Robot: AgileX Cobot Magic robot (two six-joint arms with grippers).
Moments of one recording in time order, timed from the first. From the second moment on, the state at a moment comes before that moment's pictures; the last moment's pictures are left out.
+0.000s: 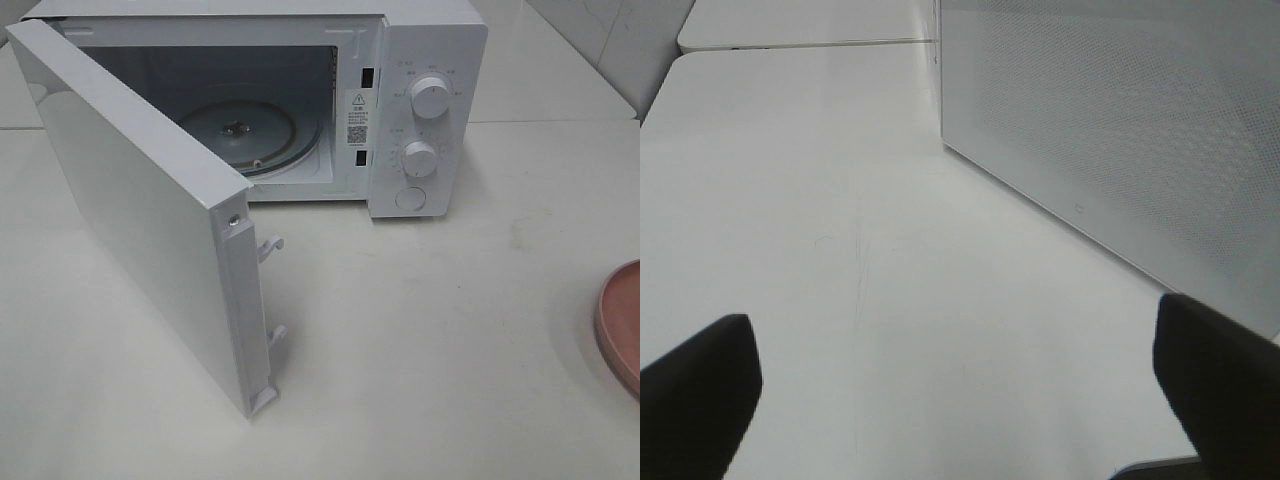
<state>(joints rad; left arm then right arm) -0.02 0.00 -0.50 -0.12 1.05 0.08 0.15 0.00 -0.51 -0.07 1.04 0.11</state>
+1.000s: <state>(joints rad) -0.02 0.00 -0.50 -0.17 1.05 0.08 0.15 0.00 -0.51 -0.07 1.04 0.11</state>
